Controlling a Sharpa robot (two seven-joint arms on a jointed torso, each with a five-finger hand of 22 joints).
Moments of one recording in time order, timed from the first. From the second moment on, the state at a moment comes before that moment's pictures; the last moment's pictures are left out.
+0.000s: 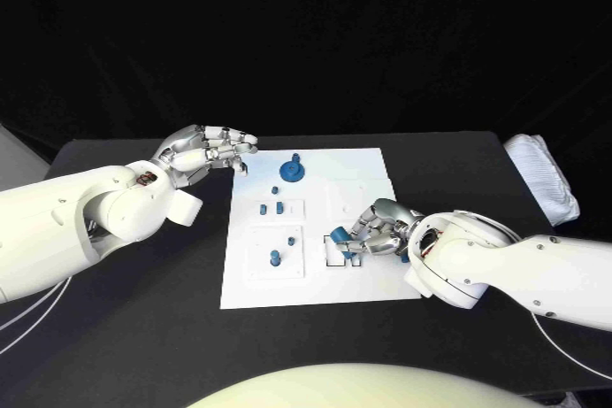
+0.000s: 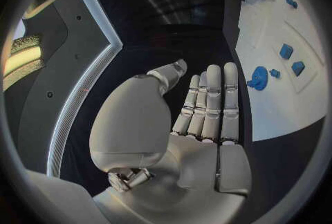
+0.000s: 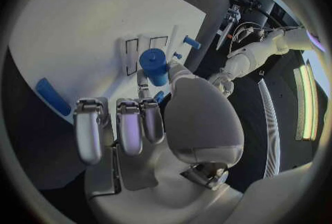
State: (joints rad) left arm 1.22 -0.92 -0.04 1.48 -0.16 -0.04 0.32; left_hand 1.33 -0.19 0.55 0.03 0.05 0.83 0.20 0.31 0.29 0.85 0.15 0.52 0.14 0.93 0.08 1.08 0.41 0.17 0.81 0.18 0.84 0.71; right arm 1.17 -0.92 -0.18 1.85 -1.08 -0.45 -0.52; right_hand 1.24 -0.12 0.15 0.29 0.23 1.05 0.10 0.29 0.42 1.47 -0.01 1.50 1.31 1.47 -0.08 1.54 1.31 0.03 1.46 0.03 1.51 1.31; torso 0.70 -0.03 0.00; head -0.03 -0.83
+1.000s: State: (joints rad) left arm 1.22 -0.93 -0.04 1.48 -0.16 -0.03 0.32; left_hand 1.33 -0.19 0.55 0.03 0.05 0.83 0.20 0.31 0.29 0.85 0.15 0.52 0.14 0.93 0.08 1.08 0.41 0.17 0.81 0.18 0.84 0.70; right arm 1.16 -0.90 -0.18 1.85 -1.11 -0.45 -0.54; right_hand 1.19 -0.13 0.16 0.29 0.18 1.06 0.09 0.33 0.46 1.47 -0.01 1.51 1.31 1.47 -0.08 1.54 1.31 0.03 1.47 0.03 1.52 1.31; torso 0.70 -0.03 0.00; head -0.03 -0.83
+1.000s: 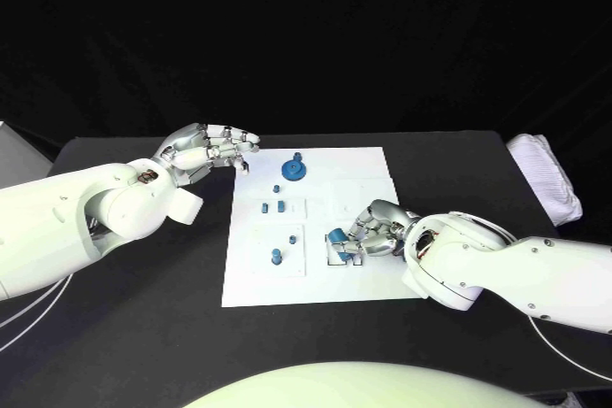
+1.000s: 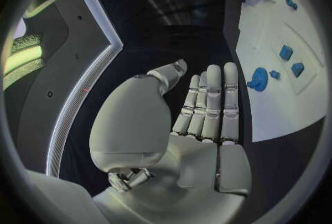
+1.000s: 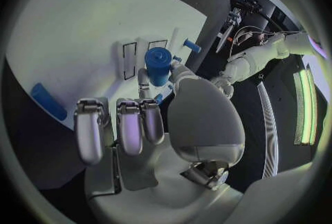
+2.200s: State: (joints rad) left arm 1.22 -0.93 -0.04 1.48 -0.17 -0.03 0.32; left_hand 1.33 -0.19 0.55 0.04 0.05 0.83 0.20 0.31 0.29 0.85 0.15 0.53 0.14 0.92 0.08 1.08 0.41 0.17 0.81 0.18 0.83 0.70; right arm 1.15 -0.90 -0.18 1.84 -1.12 -0.47 -0.54; right_hand 1.10 -0.16 0.03 0.29 0.17 1.08 0.06 0.35 0.49 1.47 -0.01 1.49 1.31 1.47 -0.08 1.54 1.31 0.03 1.47 0.03 1.50 1.31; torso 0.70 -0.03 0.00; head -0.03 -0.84
